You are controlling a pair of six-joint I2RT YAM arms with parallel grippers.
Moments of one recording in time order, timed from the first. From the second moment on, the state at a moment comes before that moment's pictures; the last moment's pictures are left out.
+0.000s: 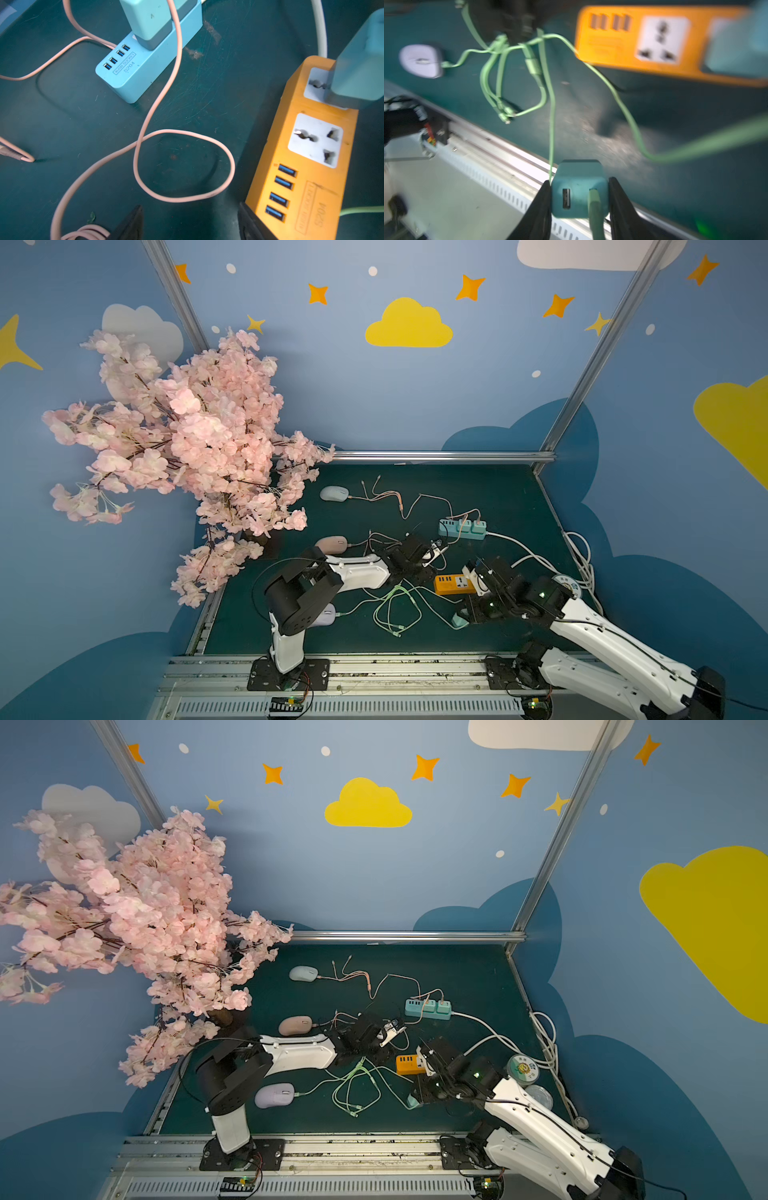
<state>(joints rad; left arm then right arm) -0.91 1.86 1.04 0.06 -0.01 0.15 0.81 0.83 0.69 -1.02 -0.14 0.65</state>
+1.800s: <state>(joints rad) -1.00 1.98 1.17 -0.09 0.02 0.23 0.81 0.66 0.60 -1.14 0.21 0.93</state>
